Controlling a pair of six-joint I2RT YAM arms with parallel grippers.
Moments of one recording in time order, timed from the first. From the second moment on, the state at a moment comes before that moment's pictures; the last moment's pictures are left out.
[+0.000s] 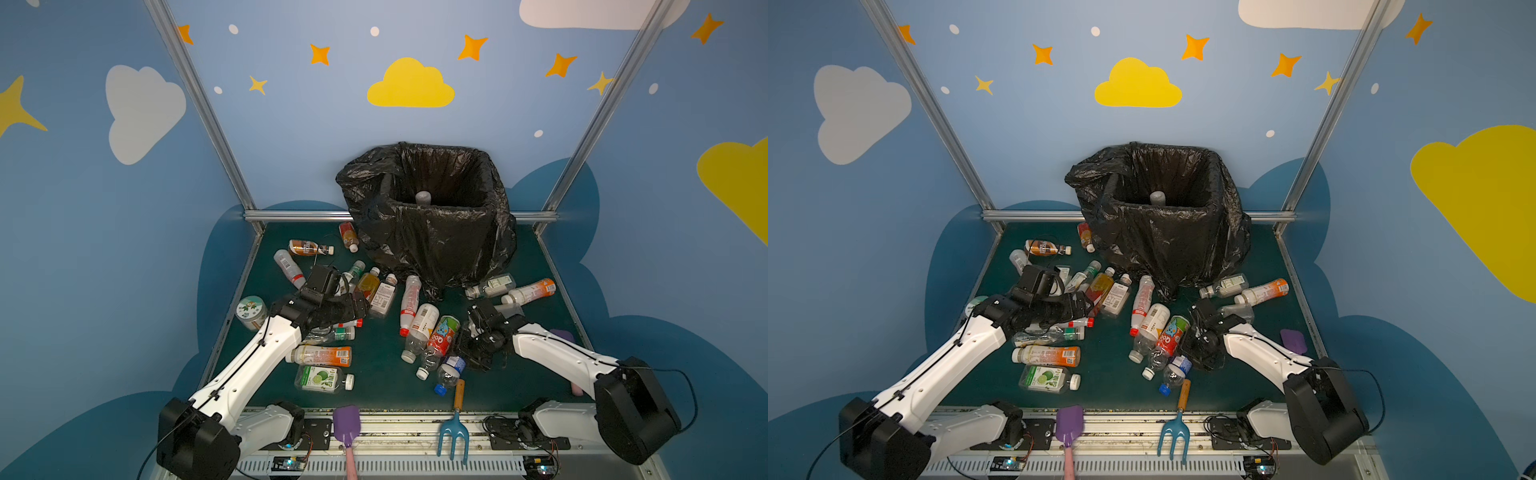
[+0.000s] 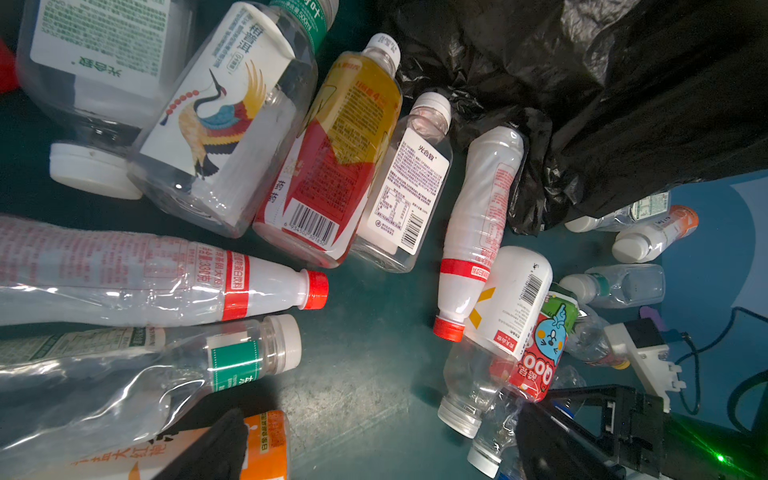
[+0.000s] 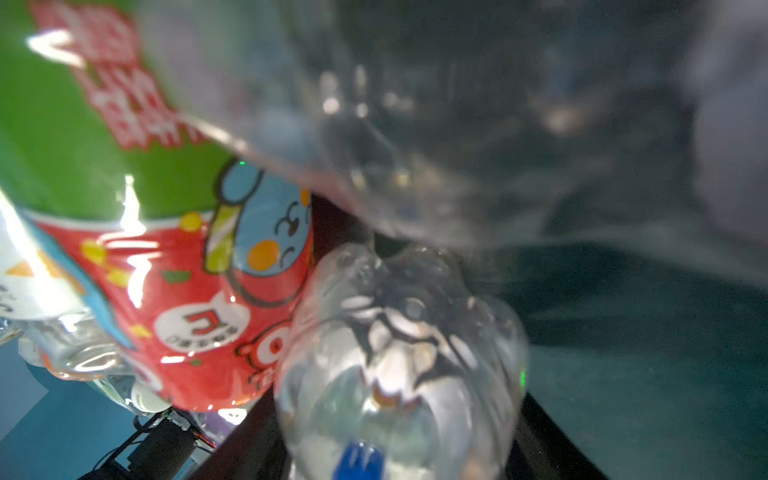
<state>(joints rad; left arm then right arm) -0.41 1.16 0.97 -0.74 0.15 -0.64 0.55 1.30 0.66 -0.67 -0.32 0.94</state>
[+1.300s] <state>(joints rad) -0.41 1.26 1.16 -0.84 0.16 -0.55 0.38 2.16 2.95 -0.80 -0.22 0.58</state>
